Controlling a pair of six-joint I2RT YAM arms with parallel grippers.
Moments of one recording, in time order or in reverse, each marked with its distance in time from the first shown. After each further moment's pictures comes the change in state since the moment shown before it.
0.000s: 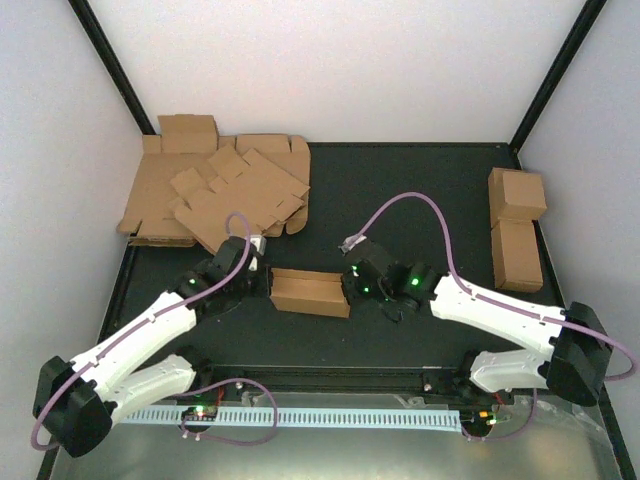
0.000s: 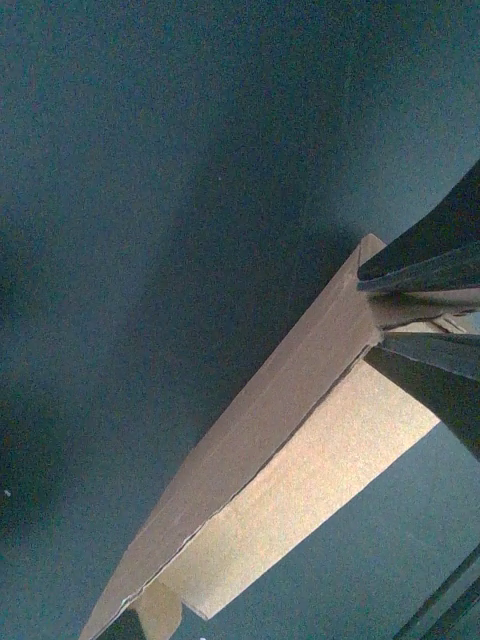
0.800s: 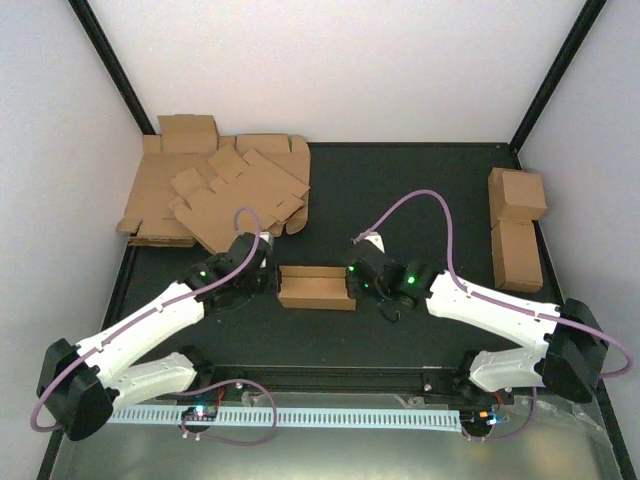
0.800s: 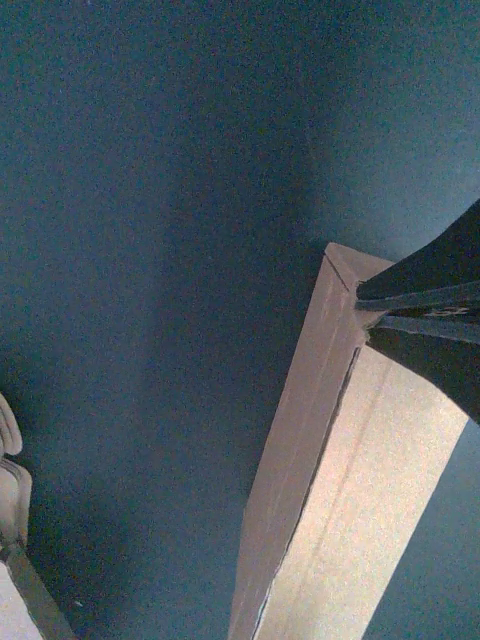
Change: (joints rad) left arm -0.076 0.071 0.072 -0.033 -0.033 -0.104; right arm 0.001 0.031 0.016 -0.060 0.138 0.227
